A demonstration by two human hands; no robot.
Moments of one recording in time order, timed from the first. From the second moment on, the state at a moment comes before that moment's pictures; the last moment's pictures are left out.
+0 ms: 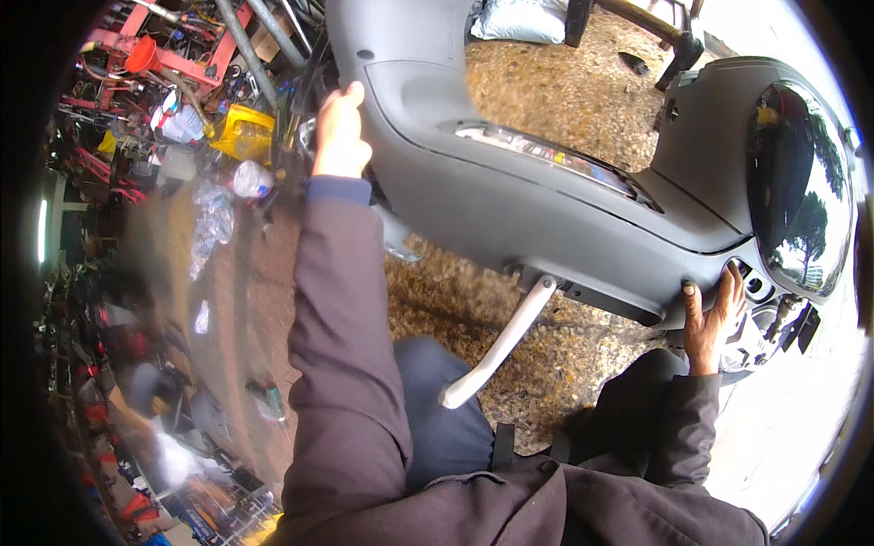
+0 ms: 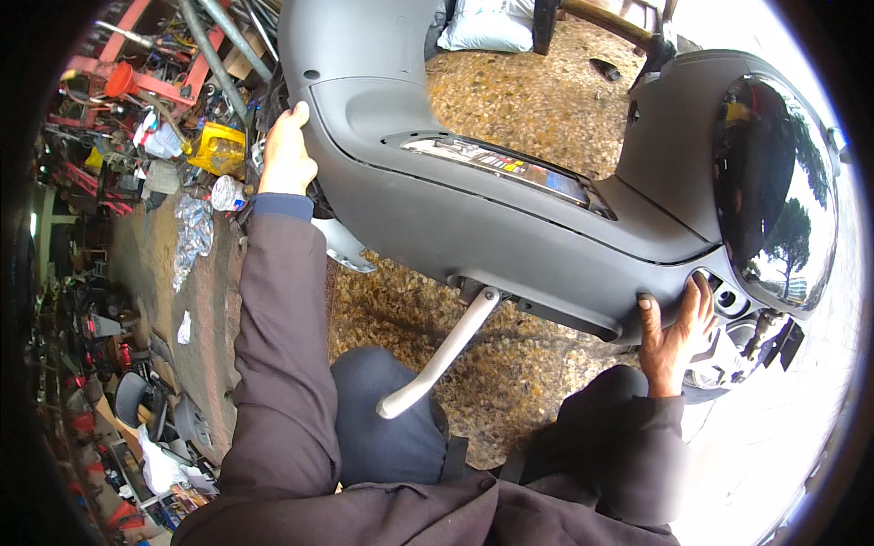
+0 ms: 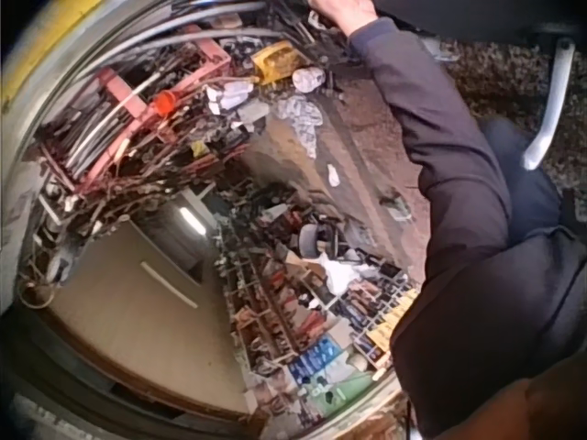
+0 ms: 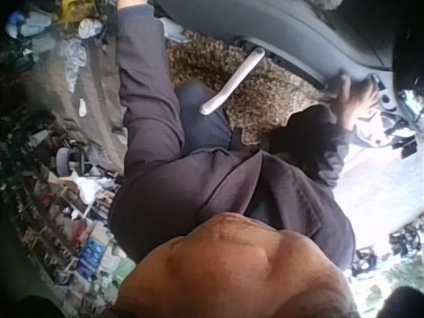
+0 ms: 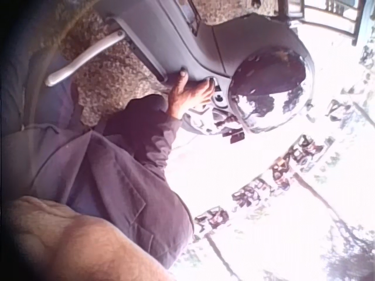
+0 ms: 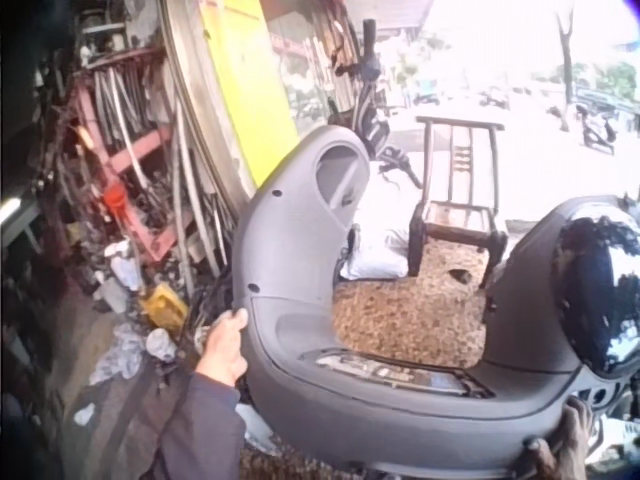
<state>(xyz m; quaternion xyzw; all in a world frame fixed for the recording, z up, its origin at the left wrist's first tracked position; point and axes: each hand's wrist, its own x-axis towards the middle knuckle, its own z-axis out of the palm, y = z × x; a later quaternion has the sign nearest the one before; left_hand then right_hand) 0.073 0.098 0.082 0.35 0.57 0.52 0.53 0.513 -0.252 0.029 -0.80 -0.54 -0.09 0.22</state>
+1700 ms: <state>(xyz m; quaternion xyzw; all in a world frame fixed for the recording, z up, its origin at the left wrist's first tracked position) 0.102 0.084 0.088 0.36 0.65 0.57 0.34 0.508 -0.249 0.036 -0.83 -0.52 -0.06 0.21</state>
